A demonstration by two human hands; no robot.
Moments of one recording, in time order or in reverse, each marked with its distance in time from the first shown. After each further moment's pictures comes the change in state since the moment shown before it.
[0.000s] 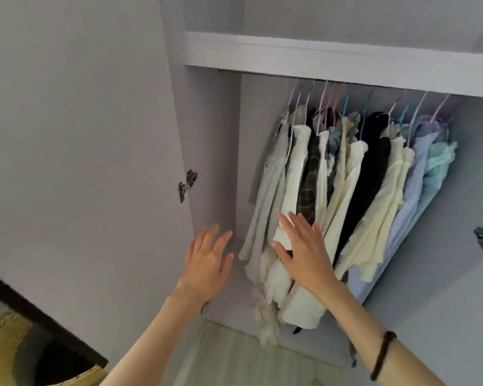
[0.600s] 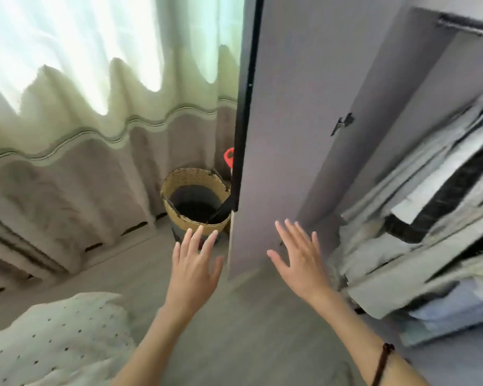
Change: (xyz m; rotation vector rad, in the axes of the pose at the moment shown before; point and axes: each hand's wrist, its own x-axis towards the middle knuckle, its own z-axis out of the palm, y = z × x) left_hand -0.369 0.005 -0.023 0.148 0.236 -0.743; right_hand -0.198 -0.163 0.047 0.134 -0.357 -0.544
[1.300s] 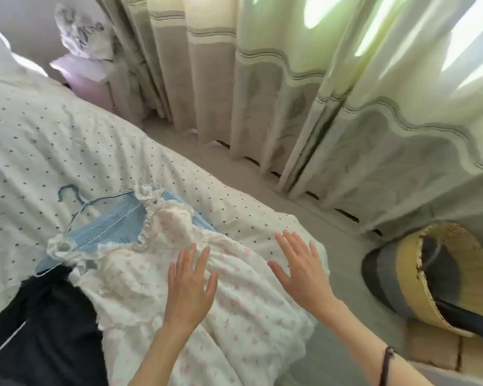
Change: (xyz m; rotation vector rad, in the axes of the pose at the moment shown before) left_hand -0.376 -0.313 -0.071 -0.058 0.293 -1.238; right_hand -0.051 -0.469 0.240 0.023 -0.557 -1.121
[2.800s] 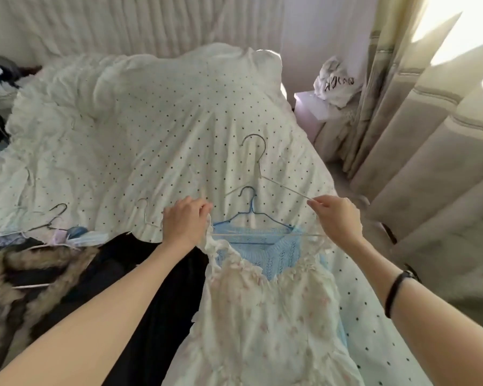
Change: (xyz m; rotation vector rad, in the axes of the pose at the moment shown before) left_hand 0.039 -0.226 -0.170 0.159 0.597 -0.762; right_hand 0.303 -0.266 0.047 0.245 -0.048 -0.455
